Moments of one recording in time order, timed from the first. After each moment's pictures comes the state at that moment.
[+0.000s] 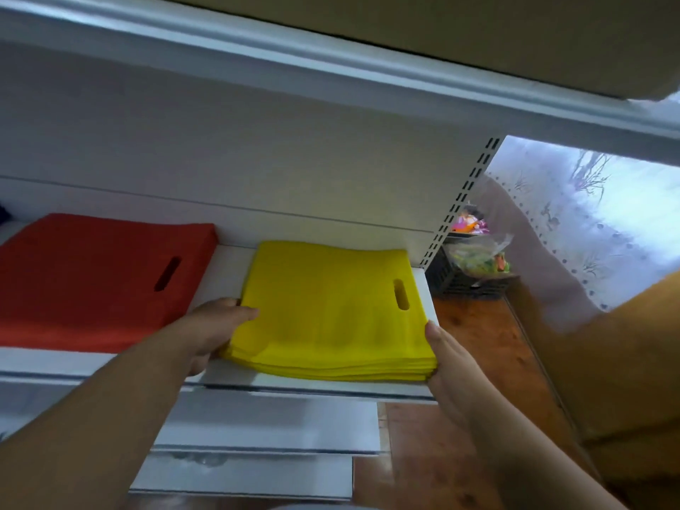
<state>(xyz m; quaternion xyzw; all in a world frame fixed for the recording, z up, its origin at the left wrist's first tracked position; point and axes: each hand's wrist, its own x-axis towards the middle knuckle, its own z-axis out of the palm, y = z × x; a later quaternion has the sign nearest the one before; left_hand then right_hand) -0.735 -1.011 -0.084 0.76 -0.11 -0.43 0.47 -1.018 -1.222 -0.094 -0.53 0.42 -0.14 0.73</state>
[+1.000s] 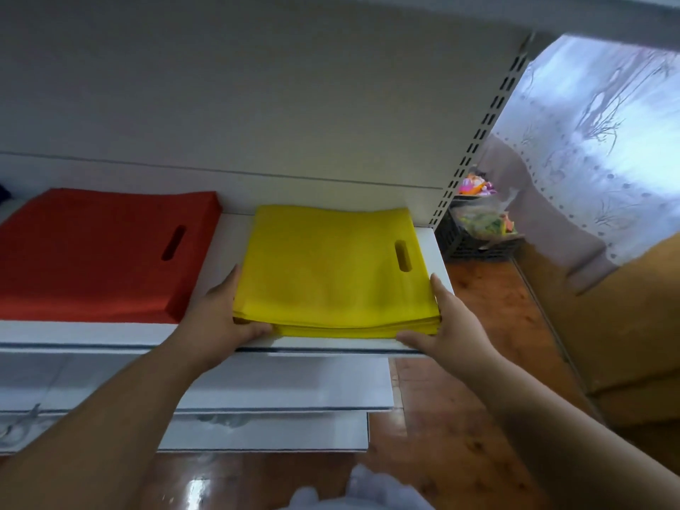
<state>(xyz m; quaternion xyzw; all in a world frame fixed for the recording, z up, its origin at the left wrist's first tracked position) -0.765 -0.972 -0.097 0.86 -0.35 -0.22 0.31 -1.026 -1.215 -0.089 -0.87 0.39 -0.06 0.31</state>
